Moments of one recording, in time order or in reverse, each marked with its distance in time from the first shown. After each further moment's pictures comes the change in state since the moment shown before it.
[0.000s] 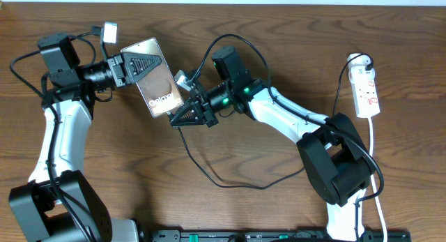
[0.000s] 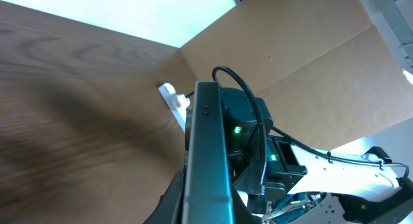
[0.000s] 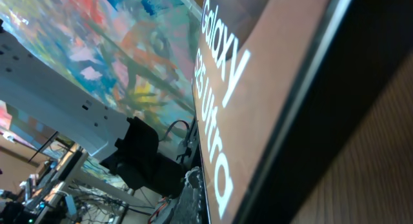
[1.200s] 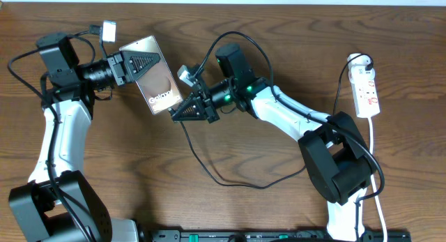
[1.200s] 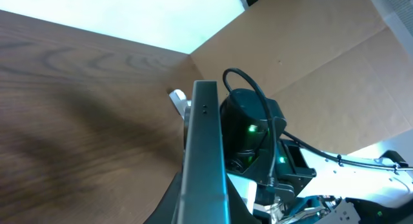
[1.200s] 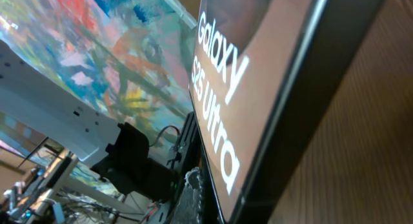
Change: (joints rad) left arm -0.002 0.000 0.000 0.021 -0.046 0.012; right arm -0.022 0.001 -0.005 0.092 0.018 0.058
